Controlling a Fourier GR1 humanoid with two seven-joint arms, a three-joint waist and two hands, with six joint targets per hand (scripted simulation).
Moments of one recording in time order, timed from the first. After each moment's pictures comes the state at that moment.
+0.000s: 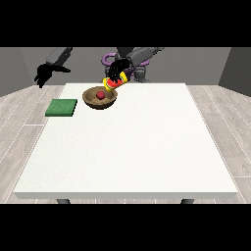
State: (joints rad) left arm -0.80 0.00 -0.75 -0.93 -1.37 0.27 0.46; right arm -0.52 -0.45 -0.35 -0.63 -0.18 0.32 -0.46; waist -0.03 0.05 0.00
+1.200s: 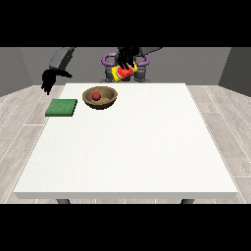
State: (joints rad) left arm -0.87 0.04 -0.59 -1.06 -1.44 0.12 0.32; right arm -0.46 -0.46 -0.37 -0.56 -0.22 0.37 -0.45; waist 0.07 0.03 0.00
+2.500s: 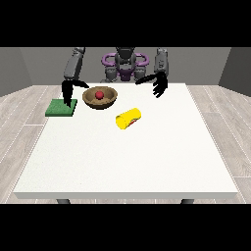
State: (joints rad) left arm -0.59 0.04 0.11 -1.04 -0.34 0.22 -0.27; right arm -0.48 -0.25 -0.26 -0.74 -0.21 0.26 -0.33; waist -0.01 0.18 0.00
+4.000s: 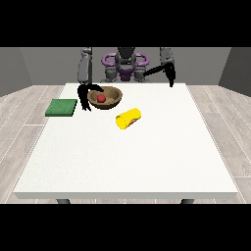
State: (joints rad) left arm -0.56 0.07 0.06 -1.11 -0.27 0.12 -0.21; right arm -0.47 -0.11 -0.26 -0.64 -0.23 0.16 -0.37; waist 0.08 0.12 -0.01
